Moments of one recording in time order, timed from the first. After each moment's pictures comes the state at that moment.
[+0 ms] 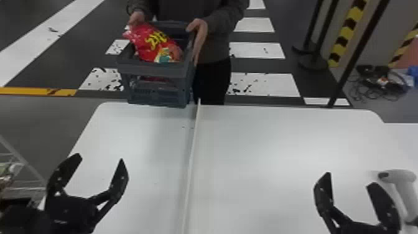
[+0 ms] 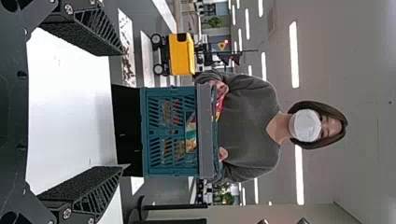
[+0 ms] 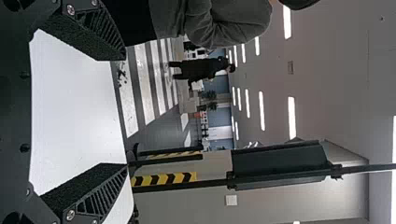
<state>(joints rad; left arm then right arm) 0.66 0.27 0.06 -2.01 0.18 -0.24 0.00 0.66 -0.03 0.01 -1.88 -0.11 -0.43 -0.14</state>
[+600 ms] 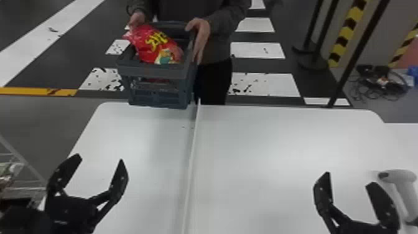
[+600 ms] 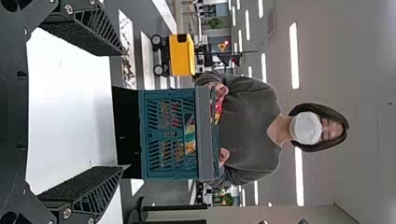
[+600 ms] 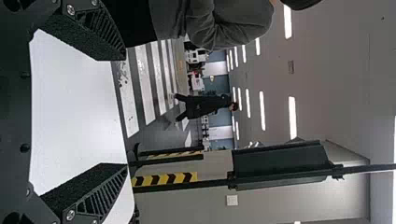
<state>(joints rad) 0.66 0.27 0.06 -2.01 0.18 -0.24 0.00 0.65 -0.02 0.01 -1.88 -0.11 -0.42 -0.14</state>
